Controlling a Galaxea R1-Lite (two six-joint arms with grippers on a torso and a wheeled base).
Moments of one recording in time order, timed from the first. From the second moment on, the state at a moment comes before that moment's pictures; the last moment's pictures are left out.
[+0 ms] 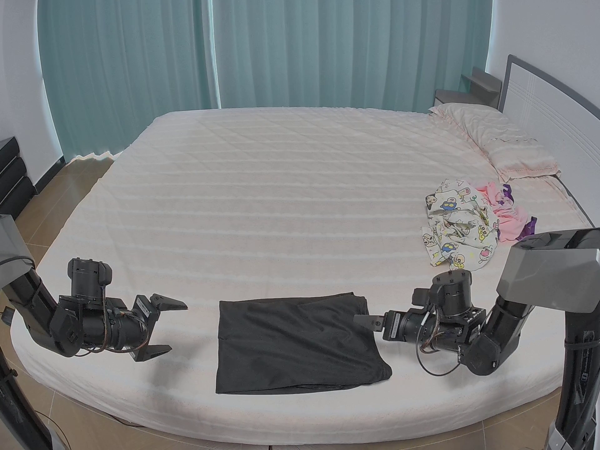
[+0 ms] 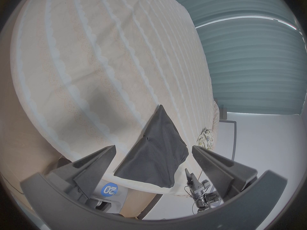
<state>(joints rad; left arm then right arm) 0.01 1.94 -0.47 -0.68 -0.50 -1.04 0.44 2.30 -0.62 -1.16 0.19 0.52</state>
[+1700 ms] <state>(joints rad) 0.01 1.94 -0.46 -0.68 -0.49 -1.03 0.39 2.52 -1.19 -0.79 0.00 0.56</state>
